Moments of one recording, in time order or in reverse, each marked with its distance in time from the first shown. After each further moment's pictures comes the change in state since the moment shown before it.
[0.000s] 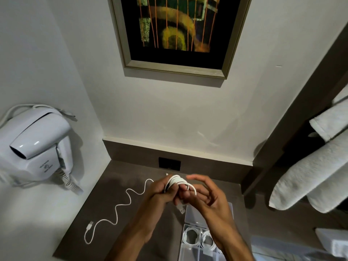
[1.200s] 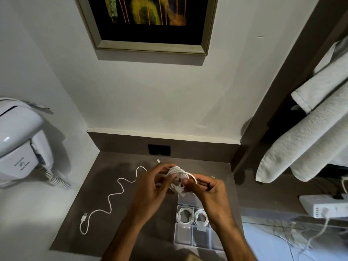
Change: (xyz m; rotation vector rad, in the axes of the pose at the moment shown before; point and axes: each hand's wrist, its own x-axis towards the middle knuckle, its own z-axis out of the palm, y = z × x) left_hand 0.011 -0.033 0.004 0.529 0.087 0.217; right_hand -0.011 0.037 -0.033 -0.079 0.235 0.016
